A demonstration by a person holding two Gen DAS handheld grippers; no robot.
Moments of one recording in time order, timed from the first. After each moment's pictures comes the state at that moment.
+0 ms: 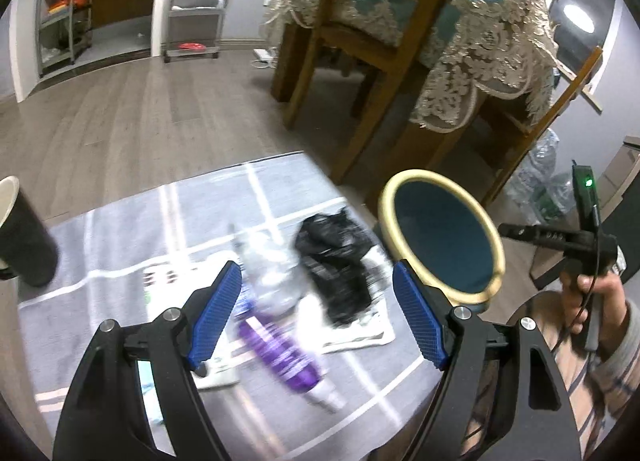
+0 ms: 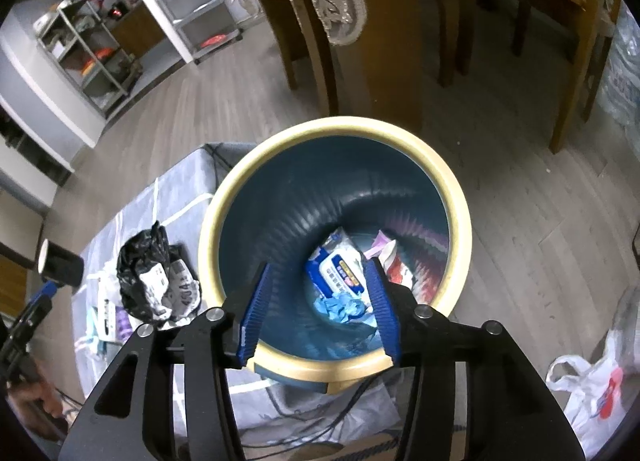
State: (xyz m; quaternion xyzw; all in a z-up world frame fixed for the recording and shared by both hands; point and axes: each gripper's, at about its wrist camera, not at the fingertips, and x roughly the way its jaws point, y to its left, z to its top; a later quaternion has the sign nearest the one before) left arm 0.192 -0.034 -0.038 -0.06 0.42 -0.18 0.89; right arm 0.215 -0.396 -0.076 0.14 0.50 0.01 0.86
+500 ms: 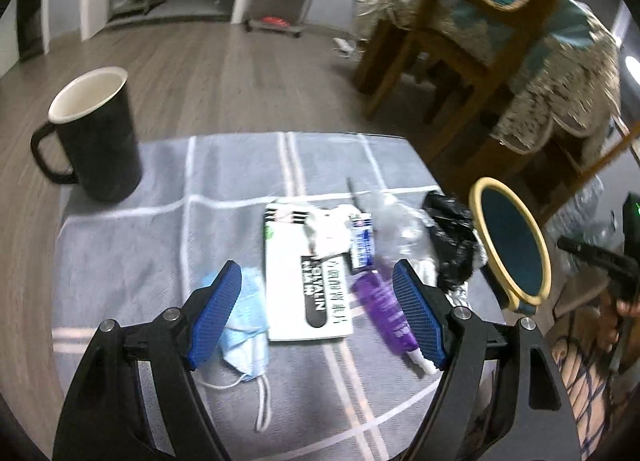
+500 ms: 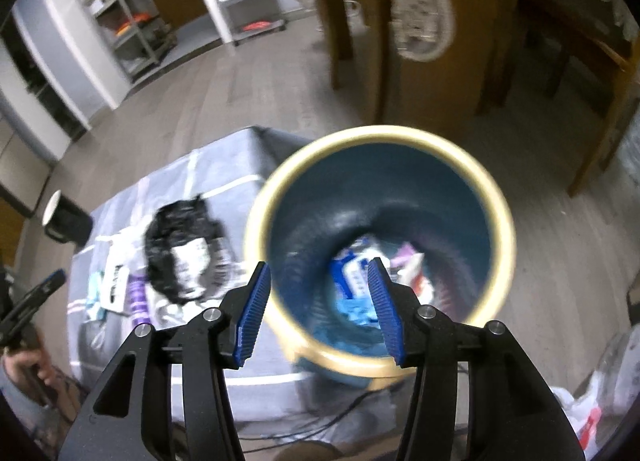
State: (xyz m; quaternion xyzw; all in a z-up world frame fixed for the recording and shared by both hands) left arm 0.174 0.063 -0.079 -0.13 0.45 -0.07 0.88; right arm 0.211 -0.337 -0.064 0.08 0.49 0.07 0.87
